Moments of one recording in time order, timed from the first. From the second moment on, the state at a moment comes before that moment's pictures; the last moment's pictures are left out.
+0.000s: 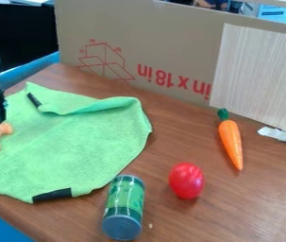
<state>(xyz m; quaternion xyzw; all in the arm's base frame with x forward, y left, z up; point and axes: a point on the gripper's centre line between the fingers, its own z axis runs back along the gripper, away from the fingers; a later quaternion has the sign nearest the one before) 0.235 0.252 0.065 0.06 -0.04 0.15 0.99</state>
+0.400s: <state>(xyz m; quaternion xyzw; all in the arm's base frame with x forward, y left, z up) 0.233 0.248 0.041 0.05 -0.01 0.16 0.99</state>
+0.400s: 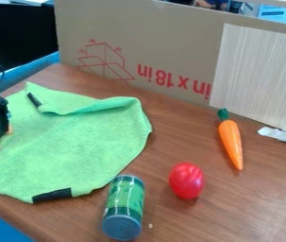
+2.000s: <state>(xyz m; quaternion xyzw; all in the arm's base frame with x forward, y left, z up) 0.252 0.191 0.059 0.23 0.05 0.19 0.95</state>
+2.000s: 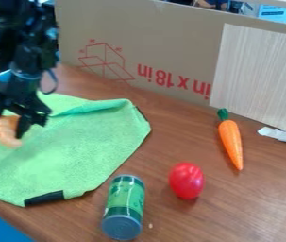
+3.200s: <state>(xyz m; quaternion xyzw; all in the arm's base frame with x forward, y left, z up) 0.318 0.058 0.065 0.07 0.00 0.16 0.99</state>
